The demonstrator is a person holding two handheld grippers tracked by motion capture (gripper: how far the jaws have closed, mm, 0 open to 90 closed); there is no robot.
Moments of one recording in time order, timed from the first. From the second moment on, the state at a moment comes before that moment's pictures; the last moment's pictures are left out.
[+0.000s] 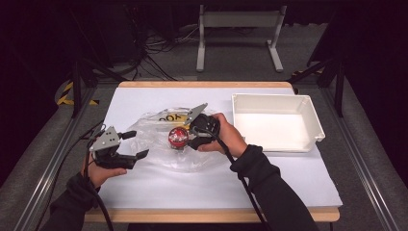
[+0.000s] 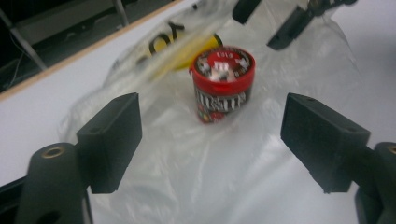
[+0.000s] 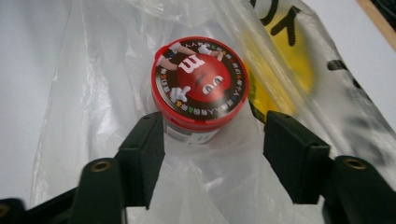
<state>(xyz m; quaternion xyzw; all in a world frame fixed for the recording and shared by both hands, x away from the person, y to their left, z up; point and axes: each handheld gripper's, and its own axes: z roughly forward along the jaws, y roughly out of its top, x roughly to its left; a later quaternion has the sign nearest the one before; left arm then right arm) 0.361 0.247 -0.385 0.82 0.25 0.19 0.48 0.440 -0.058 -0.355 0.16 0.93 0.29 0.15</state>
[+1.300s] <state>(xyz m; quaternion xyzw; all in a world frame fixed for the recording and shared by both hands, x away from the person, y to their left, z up) 0.334 0.278 -0.446 0.79 0.29 0.19 0.50 0.465 0.002 -0.370 0.17 0.97 0.17 0.09</state>
